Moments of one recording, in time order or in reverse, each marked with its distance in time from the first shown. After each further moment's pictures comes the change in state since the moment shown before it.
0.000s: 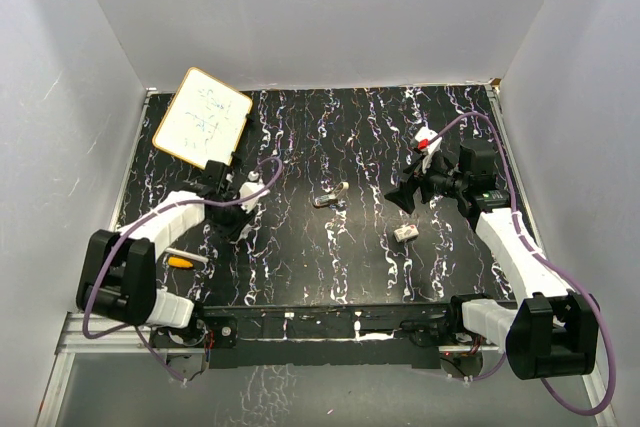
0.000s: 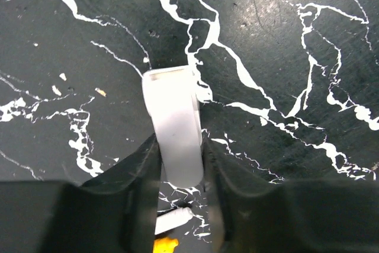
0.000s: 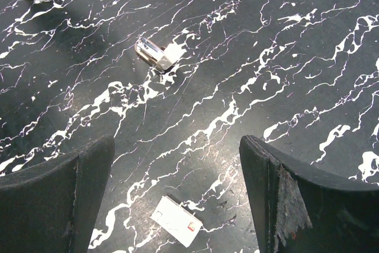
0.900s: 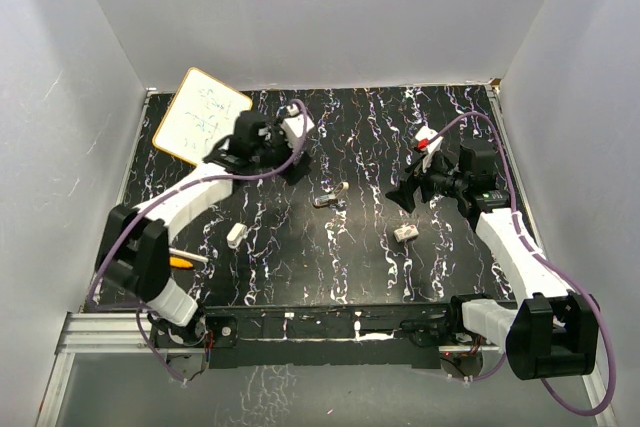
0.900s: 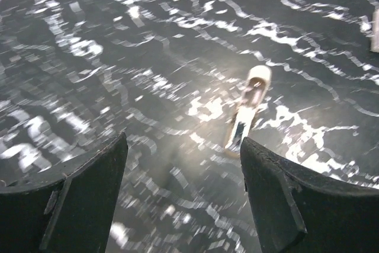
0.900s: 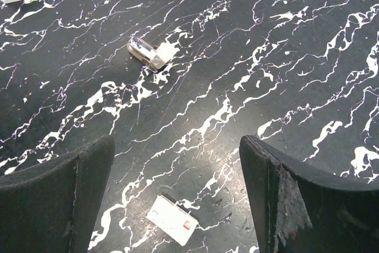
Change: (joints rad) left arm -0.216 0.220 0.325 0.619 0.278 -0.212; right arm 0.001 -0.001 0.000 0.005 0.031 0.001
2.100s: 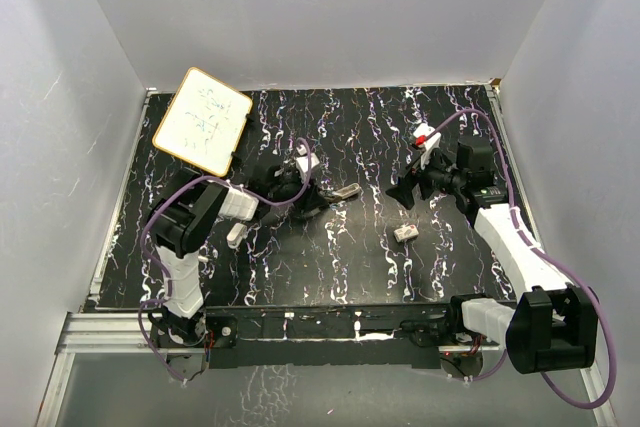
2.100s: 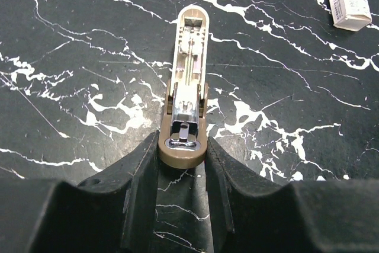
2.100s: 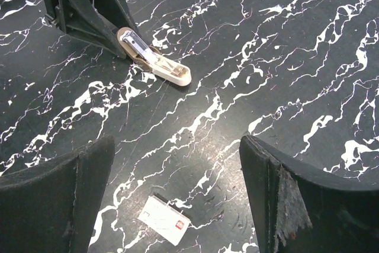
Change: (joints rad) left arm -0.025 0.335 -0.229 0.630 0.240 -0.218; right arm 0.012 0.032 0.022 -0.003 0.050 -0.003
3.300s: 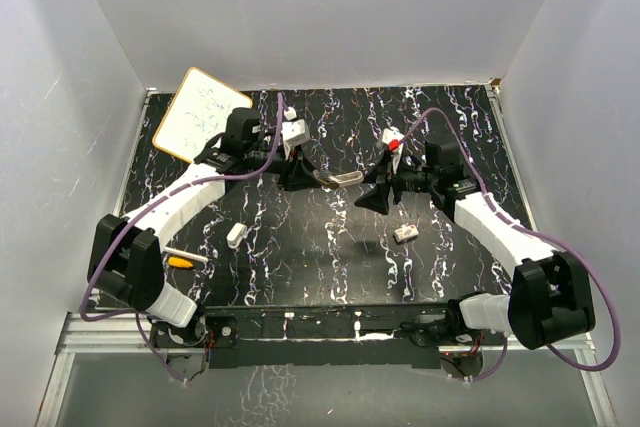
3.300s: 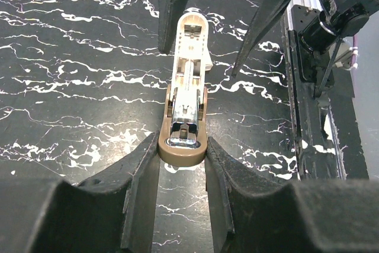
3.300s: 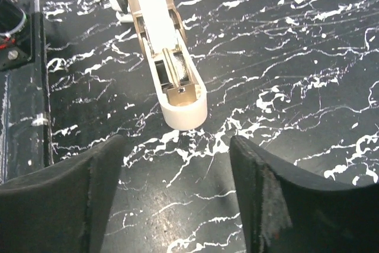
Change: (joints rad) left arm 0.050 -0.437 0.279 -0.789 0.311 0.179; right arm 0.187 0.140 0.022 0.171 -0.267 0.097
